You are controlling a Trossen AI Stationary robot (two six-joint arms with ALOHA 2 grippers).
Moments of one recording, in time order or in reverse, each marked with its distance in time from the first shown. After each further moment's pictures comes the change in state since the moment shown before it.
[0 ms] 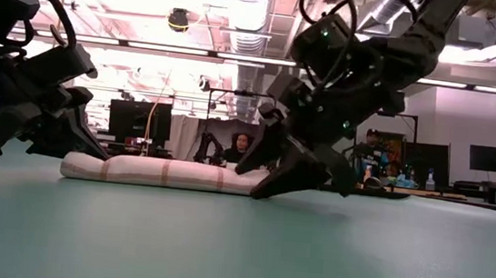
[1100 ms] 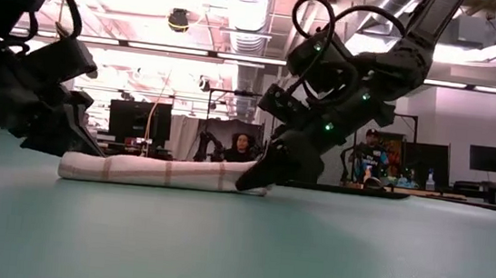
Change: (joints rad) left arm 0.002 -0.060 0.003 0.004 0.097 -0.035; right arm -0.041 0.126 -0.002 0.013 0.016 0.497
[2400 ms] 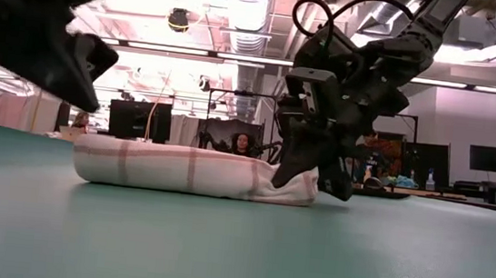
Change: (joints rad) left arm -0.095 -0.060 0.334 -0.220 0.242 0.063; right arm 0.007 -0.115 0.001 -0.225 -0.388 0.864
